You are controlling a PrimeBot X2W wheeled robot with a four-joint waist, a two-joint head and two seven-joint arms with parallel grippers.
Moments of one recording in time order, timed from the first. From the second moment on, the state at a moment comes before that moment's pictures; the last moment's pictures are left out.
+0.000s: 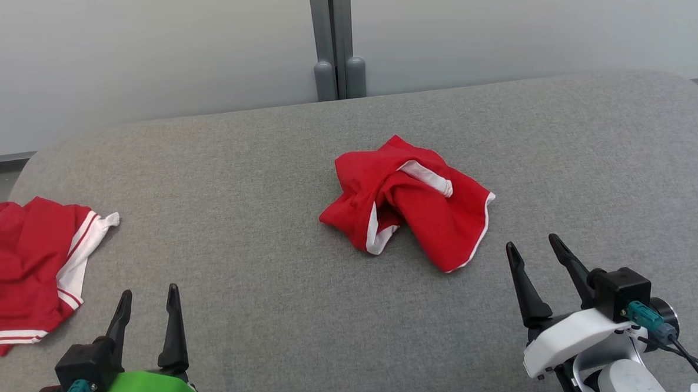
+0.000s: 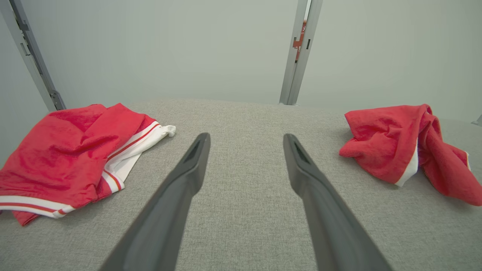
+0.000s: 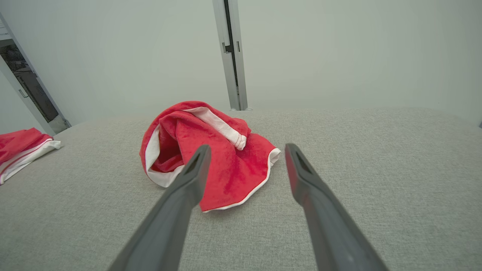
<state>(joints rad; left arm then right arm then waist) -0.01 0.21 -0.14 0.23 -0.38 0.00 -0.23 -0.05 -0.07 0.11 0.19 0.18 0.13 -0.18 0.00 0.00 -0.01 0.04</state>
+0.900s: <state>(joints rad) -0.02 0.21 -0.16 0.23 -0.39 0.02 -0.24 -0.09 -0.09 0.11 0.22 0.17 0.13 -0.18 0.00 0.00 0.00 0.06</state>
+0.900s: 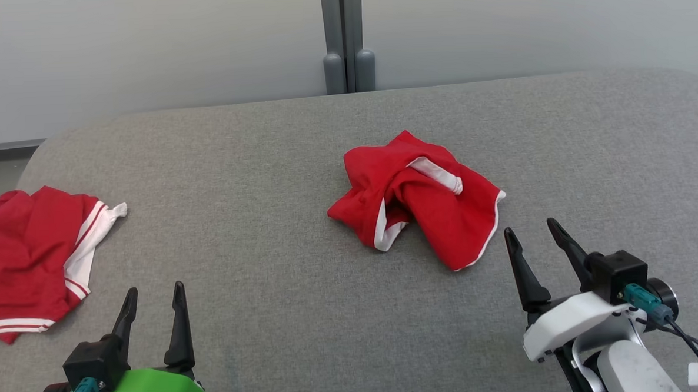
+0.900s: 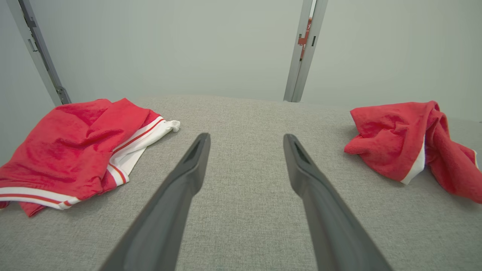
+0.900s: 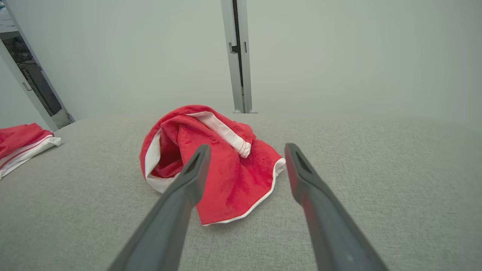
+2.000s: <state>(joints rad) -0.21 0.11 -0.21 0.33 -0.36 -0.03 -0.26 -0.74 -0.26 0.35 0.92 0.14 0.13 -0.18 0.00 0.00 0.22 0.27</state>
